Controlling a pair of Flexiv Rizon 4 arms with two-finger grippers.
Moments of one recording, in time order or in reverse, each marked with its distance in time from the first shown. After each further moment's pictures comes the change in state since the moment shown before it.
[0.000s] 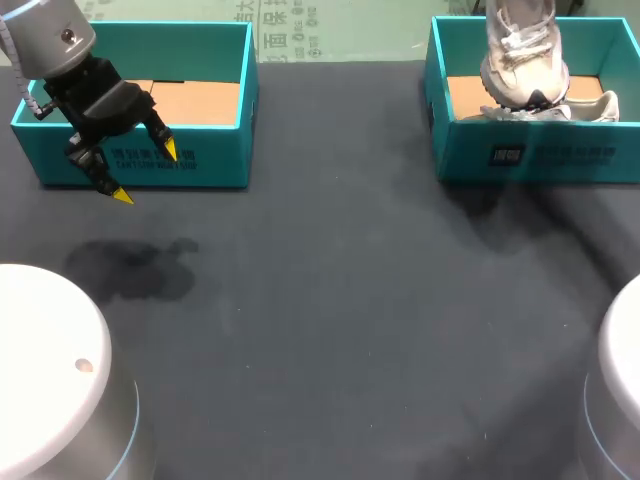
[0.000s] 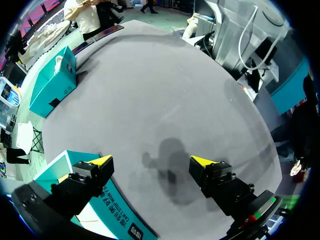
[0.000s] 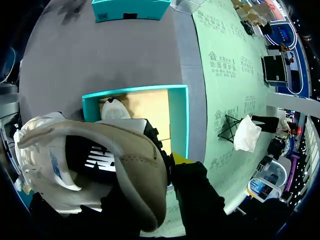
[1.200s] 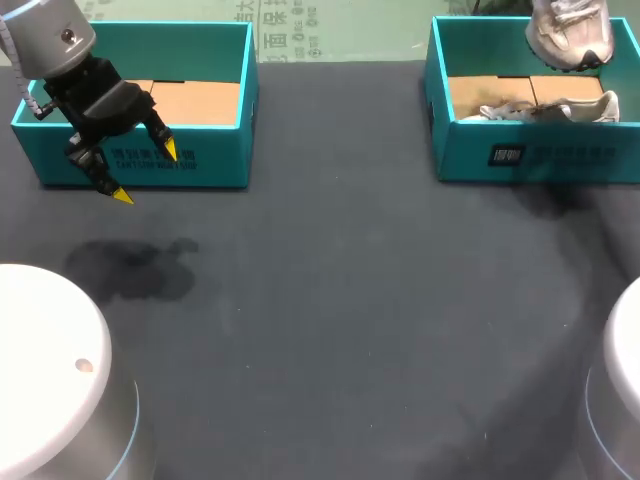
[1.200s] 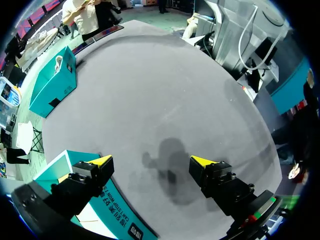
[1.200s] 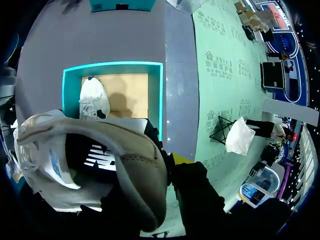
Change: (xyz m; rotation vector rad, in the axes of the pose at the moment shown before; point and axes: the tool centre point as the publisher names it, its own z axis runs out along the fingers) left arm 0.000 0.000 0.000 0.000 0.000 0.000; right arm -0.081 -0.066 0.024 -0.011 -0.051 -0.049
